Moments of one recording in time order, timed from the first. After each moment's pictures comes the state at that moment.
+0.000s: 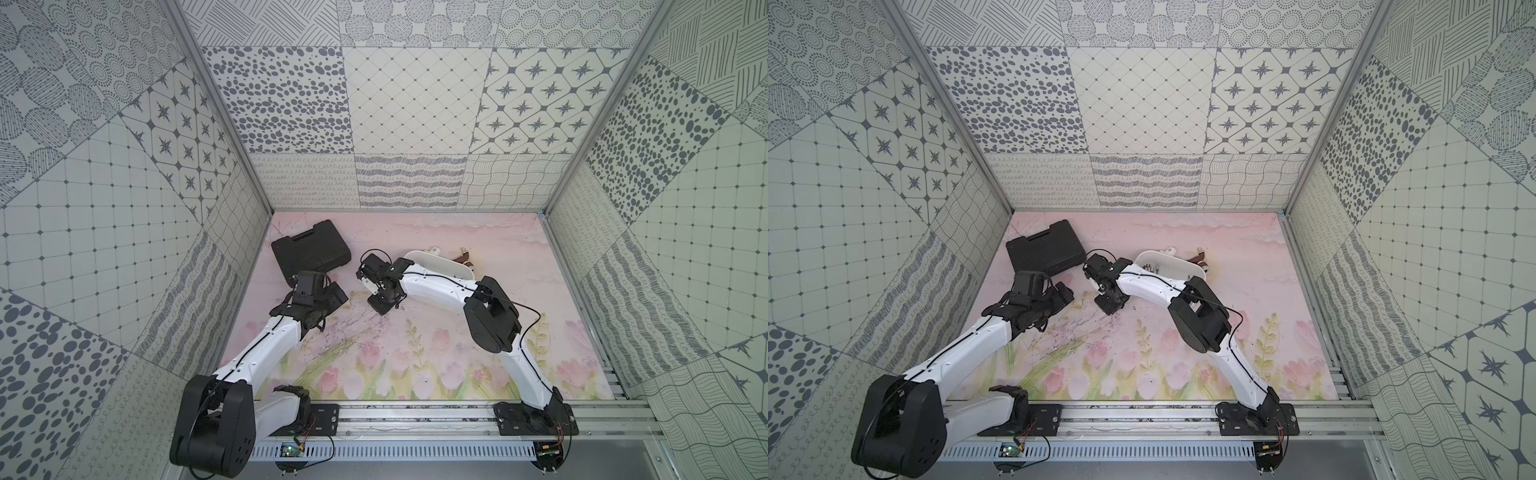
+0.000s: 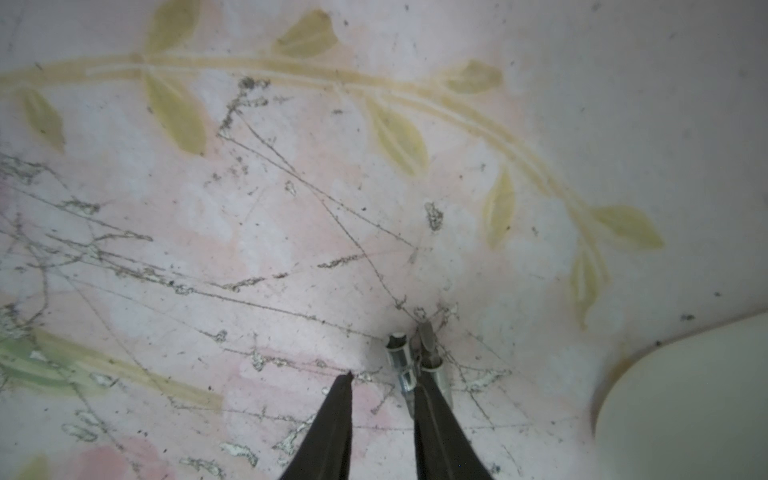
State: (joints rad) left arm -0.12 1.18 0.63 -0.34 0.01 -0.79; right arm 0.94 2.29 1.91 -0.89 0.03 0.06
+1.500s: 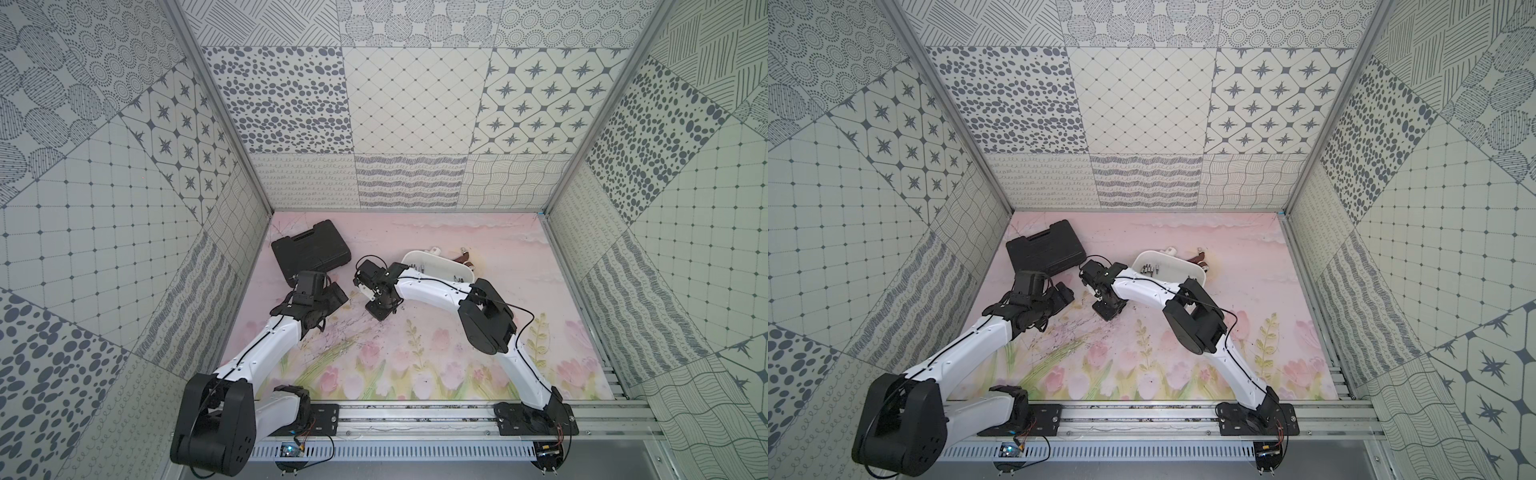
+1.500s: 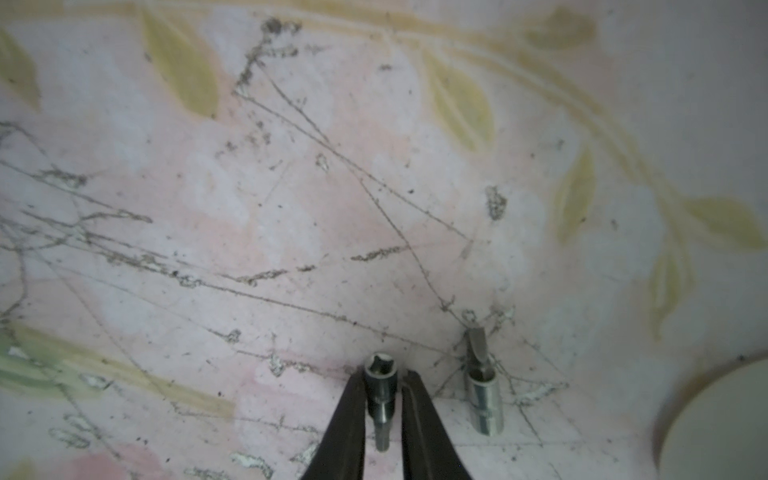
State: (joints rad) left arm -0.12 1.19 0.63 -0.34 0.01 -0.79; right arm 0.96 2.33 1.92 -0.92 0.02 0.06
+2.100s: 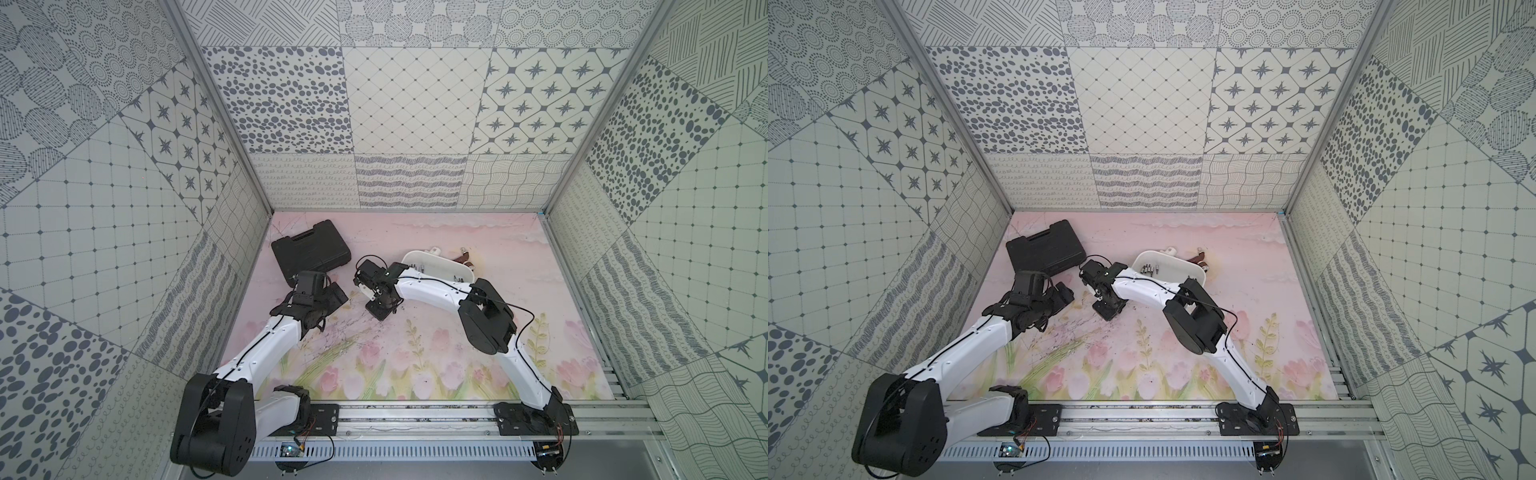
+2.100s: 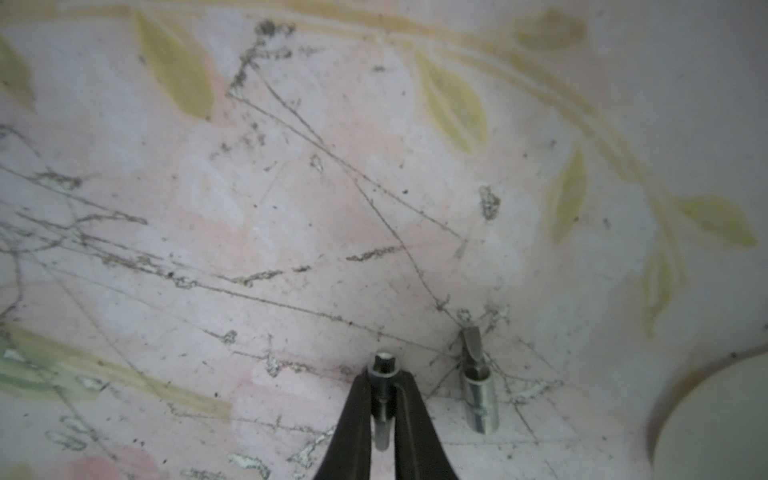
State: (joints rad) left arm -0.12 1.18 0.63 -0.34 0.01 -0.79; right arm 0.96 2.32 1.92 -0.92 0.02 0.06
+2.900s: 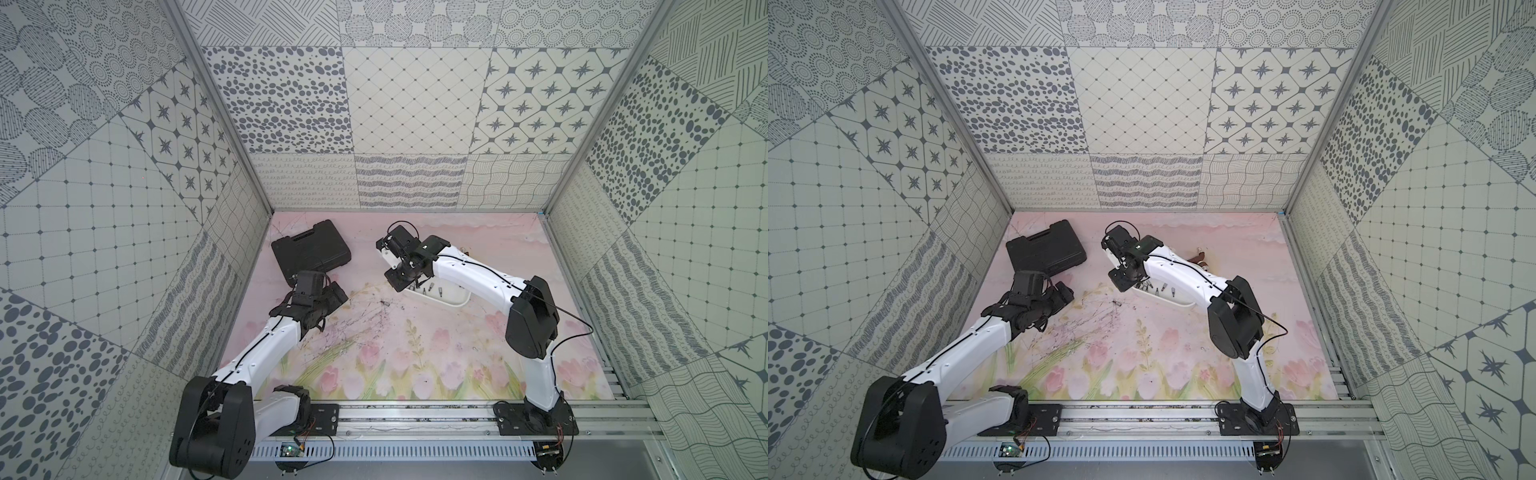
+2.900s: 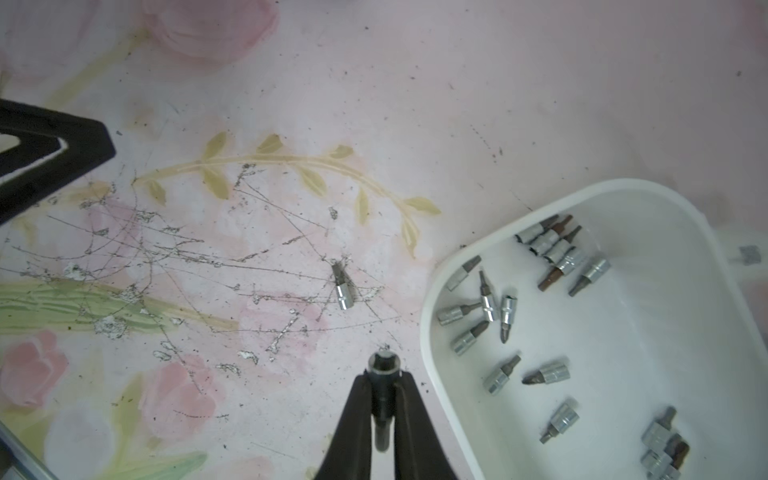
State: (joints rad) left arm -0.12 1.17 0.63 -0.34 0.01 -0.79; right arm 0.80 2.01 1.81 -0.93 0.04 0.08
